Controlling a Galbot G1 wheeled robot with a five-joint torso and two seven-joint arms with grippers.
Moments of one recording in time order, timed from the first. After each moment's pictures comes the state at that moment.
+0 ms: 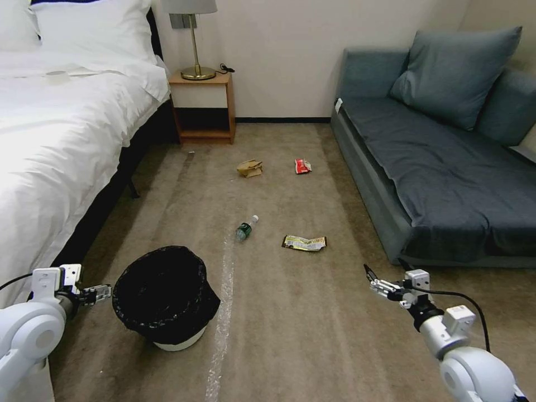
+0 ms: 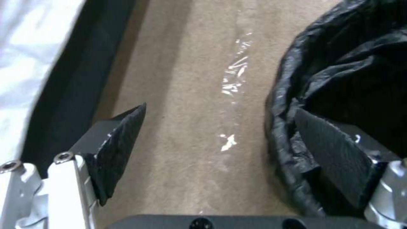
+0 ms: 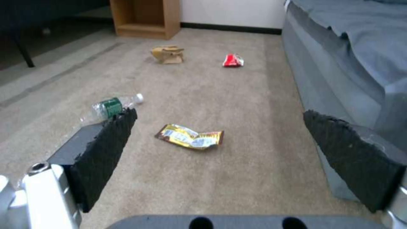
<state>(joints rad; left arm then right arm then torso) 1.50 -0.64 -0.71 -2.00 -1.11 0.74 -0.59 -1.54 1.03 0.61 1.90 0.49 -0.03 -0.10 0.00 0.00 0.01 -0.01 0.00</state>
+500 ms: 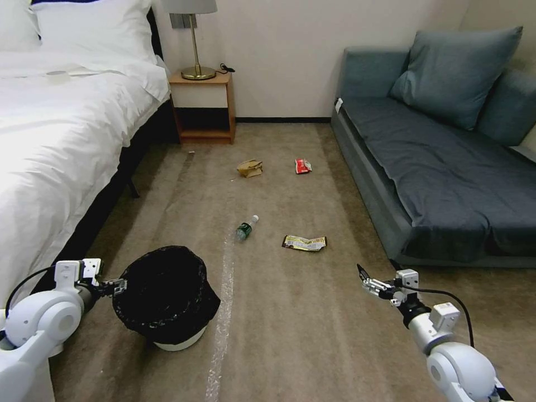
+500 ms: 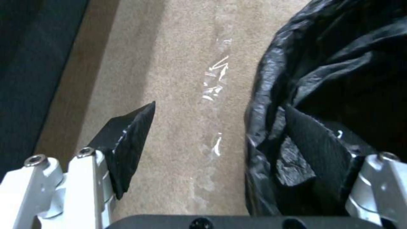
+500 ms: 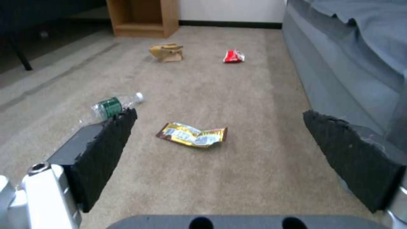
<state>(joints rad) 1.35 -0.66 -0.54 -1.86 -1.00 0.70 -0.47 -1.49 1.06 0.57 1.85 0.48 -0.02 -0.09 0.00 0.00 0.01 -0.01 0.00</state>
